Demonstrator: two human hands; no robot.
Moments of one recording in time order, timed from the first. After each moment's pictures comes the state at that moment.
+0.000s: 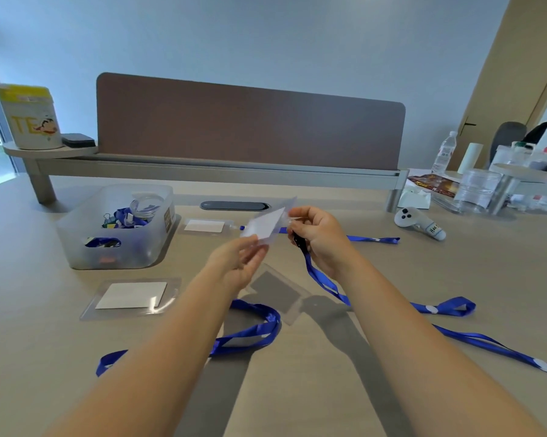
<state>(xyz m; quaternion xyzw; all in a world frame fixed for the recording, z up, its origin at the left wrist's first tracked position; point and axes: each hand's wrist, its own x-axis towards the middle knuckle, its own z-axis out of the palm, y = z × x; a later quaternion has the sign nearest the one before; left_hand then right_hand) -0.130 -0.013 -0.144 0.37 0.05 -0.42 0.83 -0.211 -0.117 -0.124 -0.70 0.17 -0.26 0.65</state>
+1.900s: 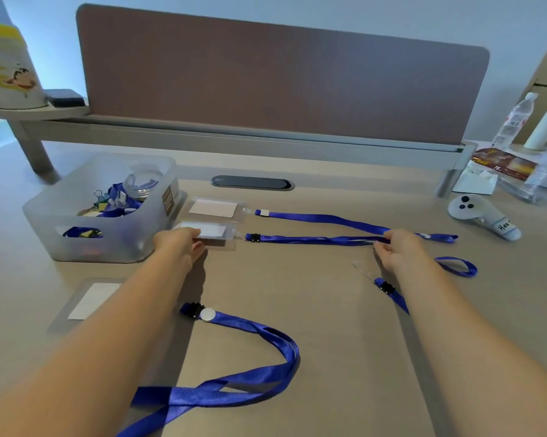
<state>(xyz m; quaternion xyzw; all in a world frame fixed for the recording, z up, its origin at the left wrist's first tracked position) 0.006 -0.029 -0.202 0.62 0.14 -0.19 0.75 -0.163 -0.273 -0.198 -0.45 0.50 -0.30 0.67</state>
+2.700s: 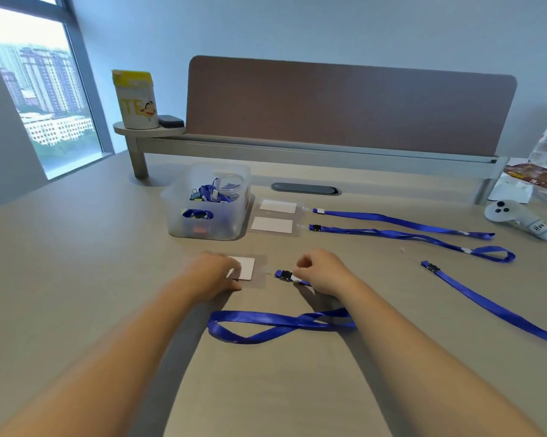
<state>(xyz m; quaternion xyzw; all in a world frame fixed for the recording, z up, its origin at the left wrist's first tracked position) -0.044 0.123 -0.208 0.92 -0.38 -0.04 0.02 -0.147 -0.035 -0.193 -0.92 0.25 0.01 0.30</state>
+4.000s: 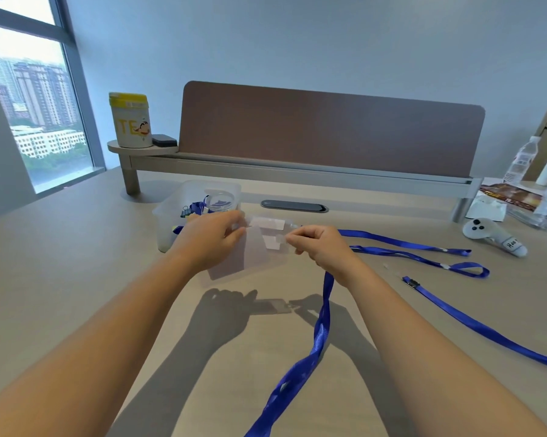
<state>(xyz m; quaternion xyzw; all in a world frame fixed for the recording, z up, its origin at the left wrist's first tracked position) -0.066 0.110 -0.127 0.90 -0.37 0.08 0.21 -0.165 -0.044 -0.135 -0.84 0.15 -0.15 0.50</state>
